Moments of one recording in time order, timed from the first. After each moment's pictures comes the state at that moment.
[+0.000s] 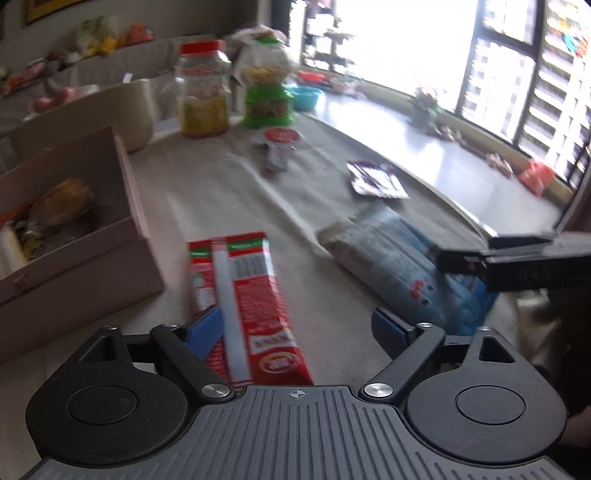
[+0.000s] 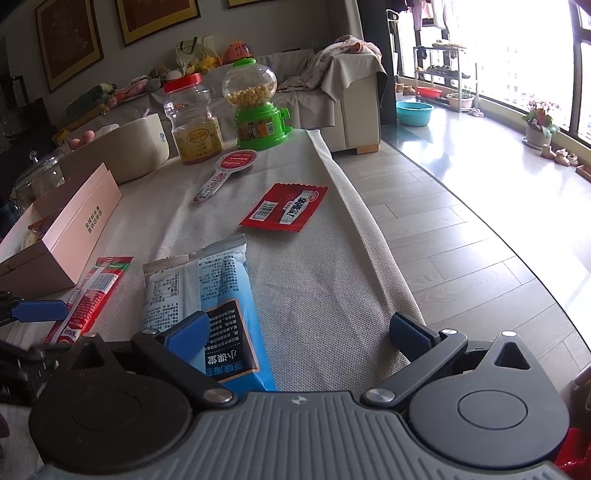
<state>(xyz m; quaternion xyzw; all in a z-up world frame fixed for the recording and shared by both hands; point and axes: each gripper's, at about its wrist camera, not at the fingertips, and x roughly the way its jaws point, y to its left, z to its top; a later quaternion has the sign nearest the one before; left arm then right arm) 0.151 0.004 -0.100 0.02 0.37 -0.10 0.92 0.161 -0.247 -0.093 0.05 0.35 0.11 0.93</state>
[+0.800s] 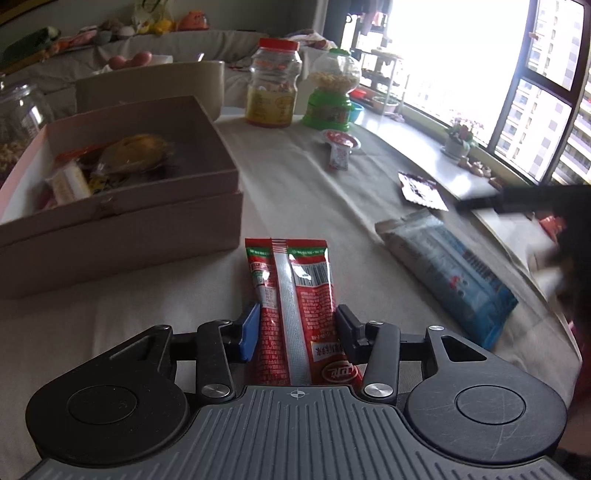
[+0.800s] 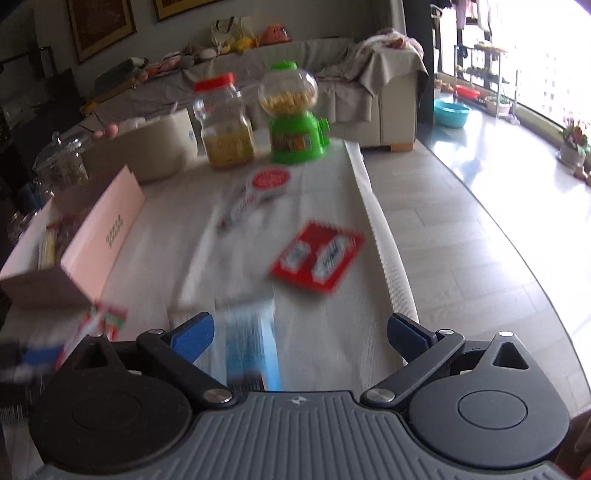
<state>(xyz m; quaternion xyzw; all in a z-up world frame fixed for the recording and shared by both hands) 0.119 0.048 -0.105 -0.05 0.37 -0.07 0.93 0.219 -0.225 -0.045 0.01 0.37 0.17 0.91</state>
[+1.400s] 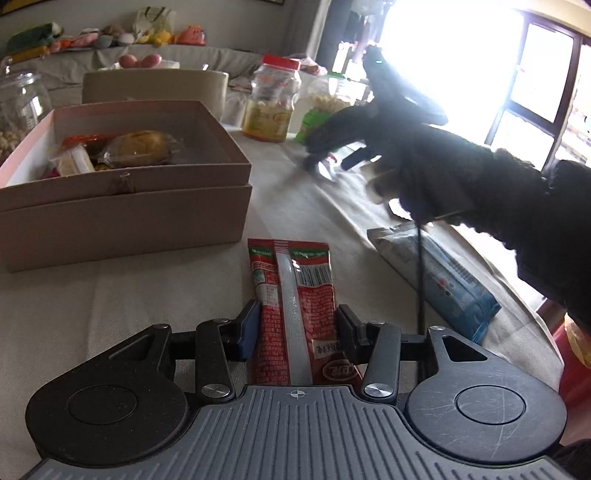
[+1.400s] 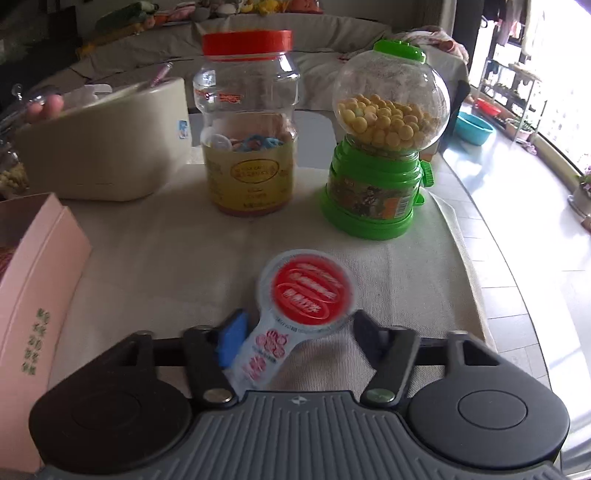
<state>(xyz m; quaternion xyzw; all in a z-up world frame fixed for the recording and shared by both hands) 0.102 0.064 -0.118 -0.09 0.32 -0.09 0.94 0.388 -0.080 -0.071 -0.09 0.41 0.16 0.89</state>
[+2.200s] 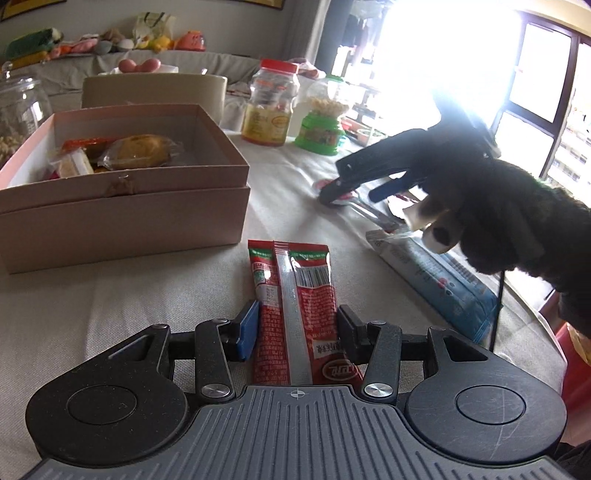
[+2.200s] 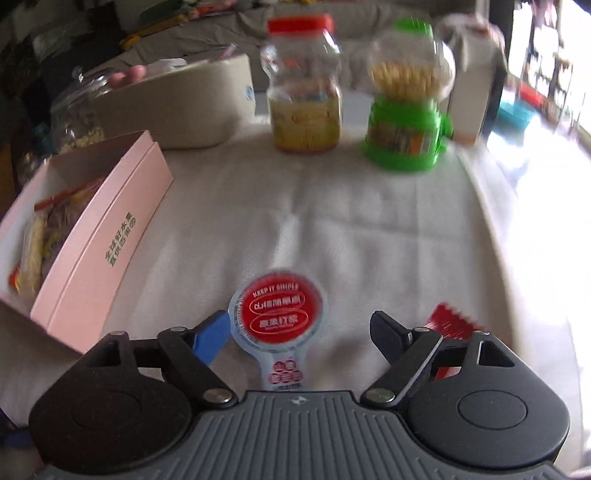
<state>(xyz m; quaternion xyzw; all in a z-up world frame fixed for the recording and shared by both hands) 0.099 0.062 -0.119 -0.08 0.31 -0.09 0.94 0.322 -0.111 -0.071 -0.05 0.44 0.24 0.86</state>
